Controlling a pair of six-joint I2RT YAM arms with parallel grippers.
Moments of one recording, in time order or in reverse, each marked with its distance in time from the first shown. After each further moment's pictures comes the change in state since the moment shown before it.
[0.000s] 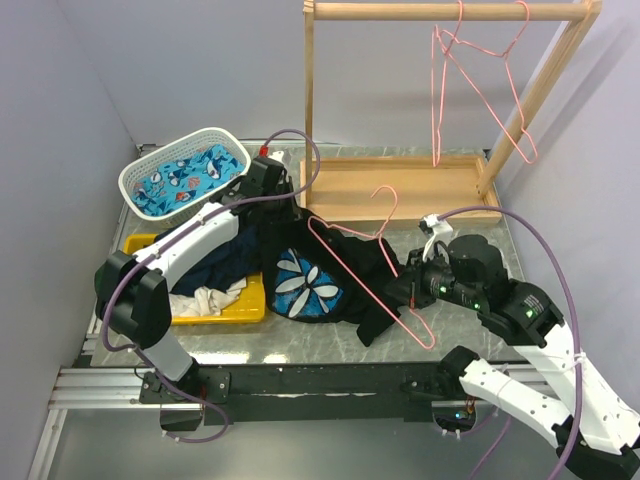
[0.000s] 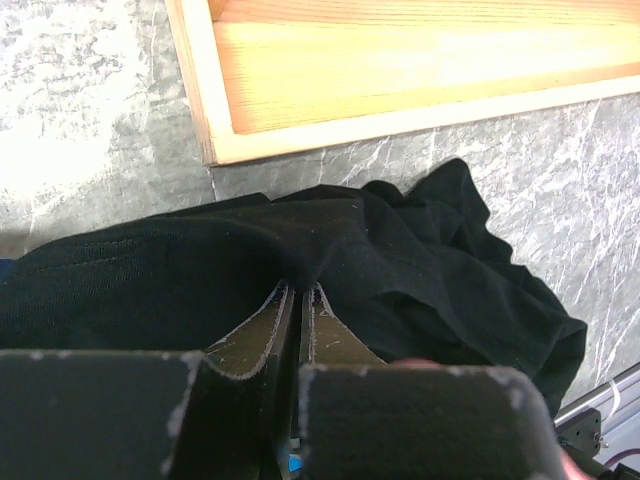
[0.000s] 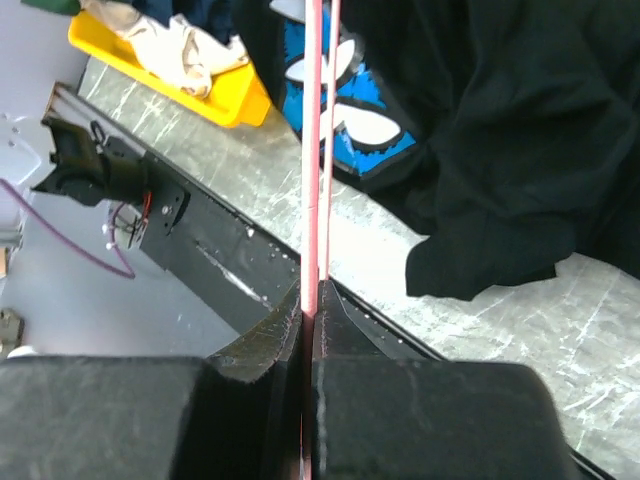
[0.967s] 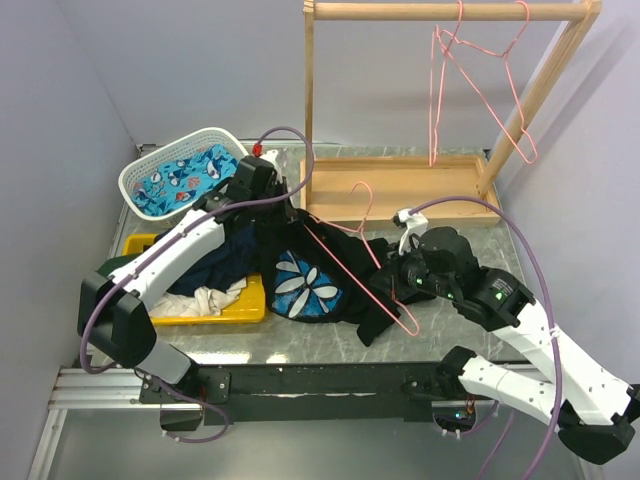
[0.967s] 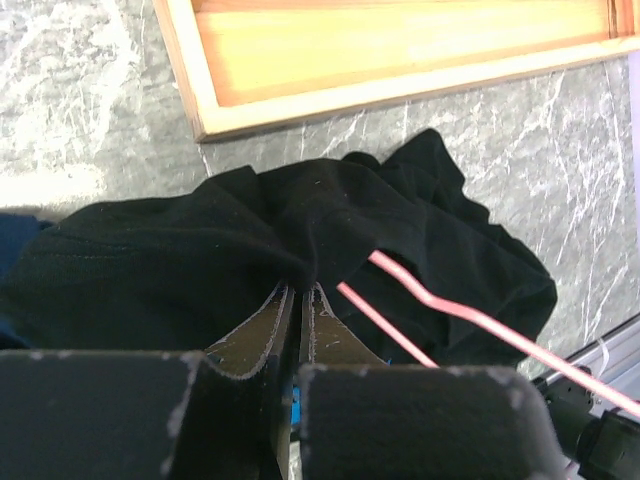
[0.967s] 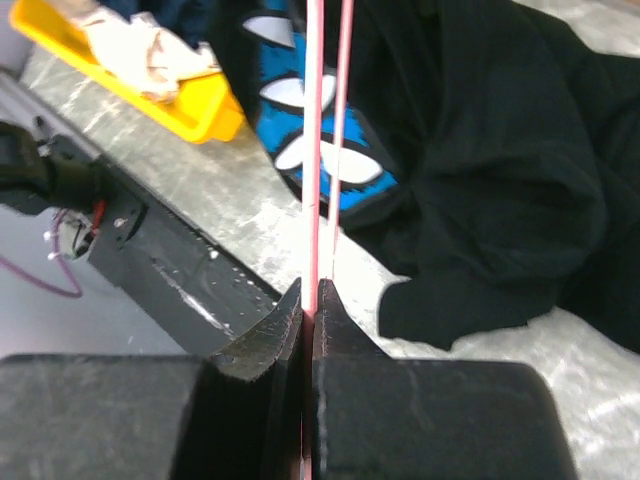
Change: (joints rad) left arm -0.009 -0.124 -0.017 -0.071 0.030 0.038; right arm 0.085 0.095 -0.034 0.117 0.100 -0.064
